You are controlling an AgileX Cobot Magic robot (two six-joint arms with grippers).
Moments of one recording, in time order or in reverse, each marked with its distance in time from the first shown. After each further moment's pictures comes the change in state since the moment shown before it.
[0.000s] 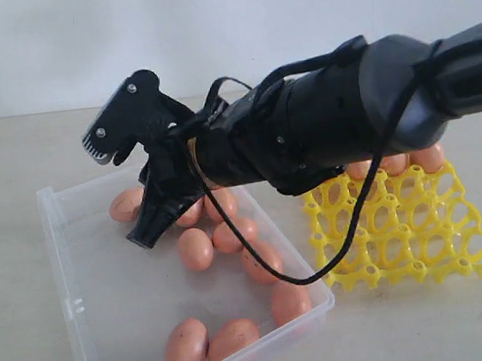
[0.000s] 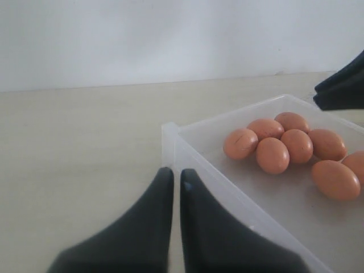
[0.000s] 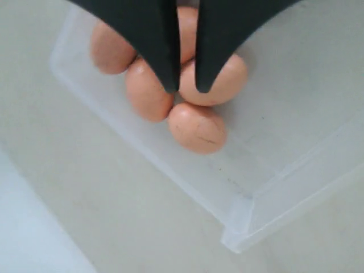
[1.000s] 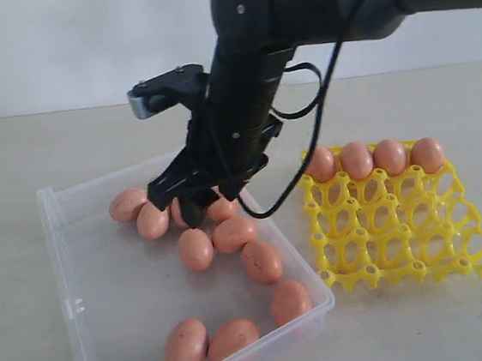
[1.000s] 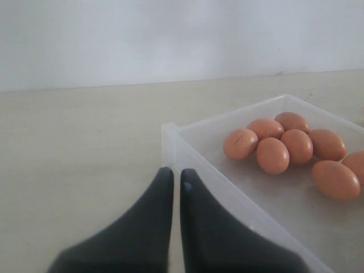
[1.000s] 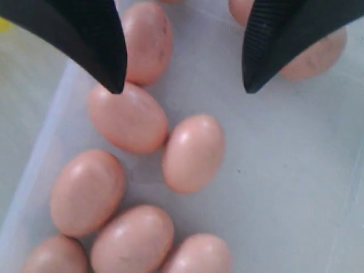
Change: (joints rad) left arm 0.000 0.000 0.000 0.000 0.000 0.000; right arm -0.146 0.115 -0.406 1.960 0.934 -1.526
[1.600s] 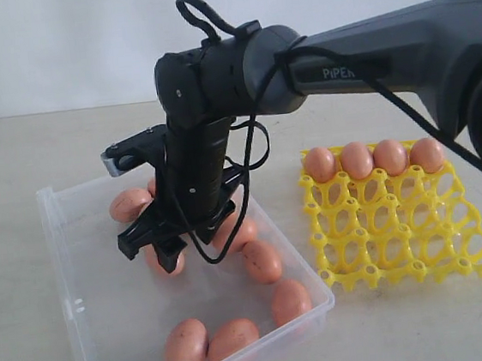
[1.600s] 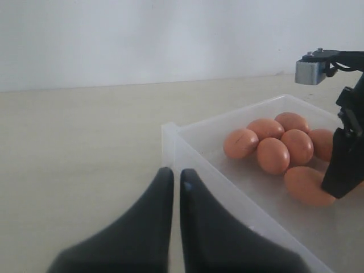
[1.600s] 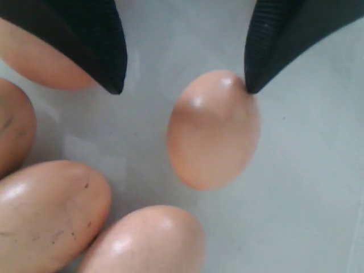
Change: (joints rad) left arm 0.000 0.000 0.000 0.000 0.000 0.000; right arm 0.074 0.229 -0.141 -0.020 -0.009 0.103
